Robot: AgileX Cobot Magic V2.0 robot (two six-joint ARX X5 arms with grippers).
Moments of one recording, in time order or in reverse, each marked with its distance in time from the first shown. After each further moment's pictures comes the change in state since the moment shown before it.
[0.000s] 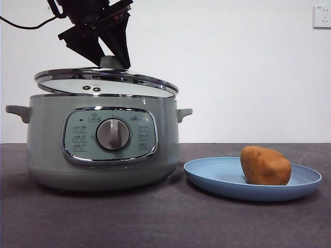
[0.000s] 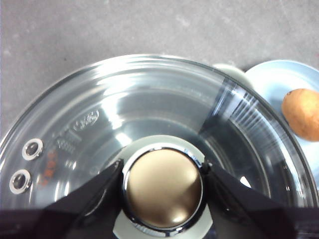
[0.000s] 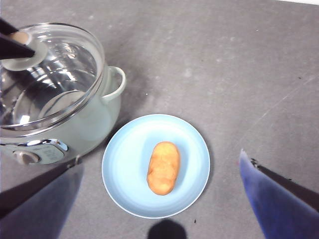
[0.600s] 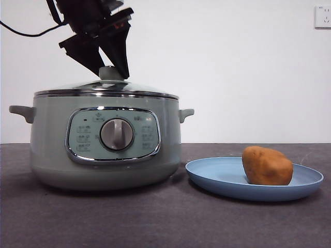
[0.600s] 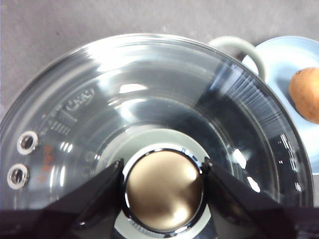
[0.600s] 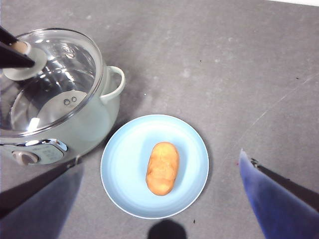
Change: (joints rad) left arm -0.011 0.058 0.031 -0.056 -0.009 0.008; right arm 0.000 0.000 0.000 0.000 0.011 0.002
